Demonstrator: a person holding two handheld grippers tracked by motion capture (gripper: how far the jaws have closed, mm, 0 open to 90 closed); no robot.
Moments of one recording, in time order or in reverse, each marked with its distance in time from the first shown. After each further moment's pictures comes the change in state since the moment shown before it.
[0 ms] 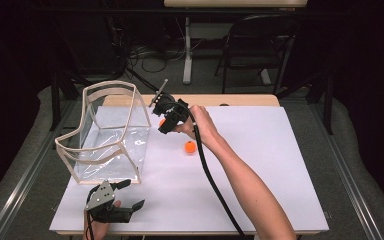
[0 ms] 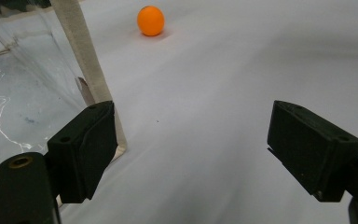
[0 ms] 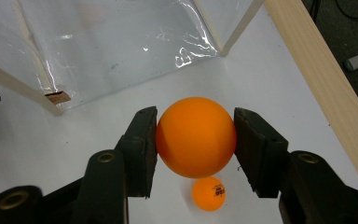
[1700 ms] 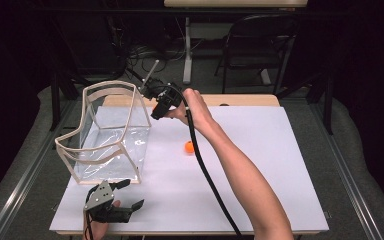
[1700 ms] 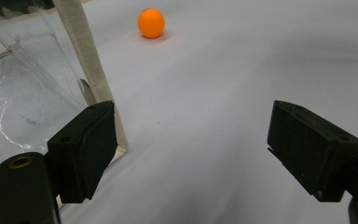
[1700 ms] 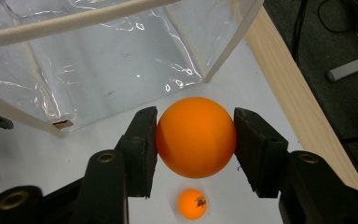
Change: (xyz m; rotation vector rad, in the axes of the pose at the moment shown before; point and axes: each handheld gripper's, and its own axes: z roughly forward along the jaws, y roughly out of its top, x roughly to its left) left arm 0.001 0.000 -0.001 -0.009 -0.003 -0.004; right arm -0.007 0.039 -0.030 -0.017 -0.029 -0.011
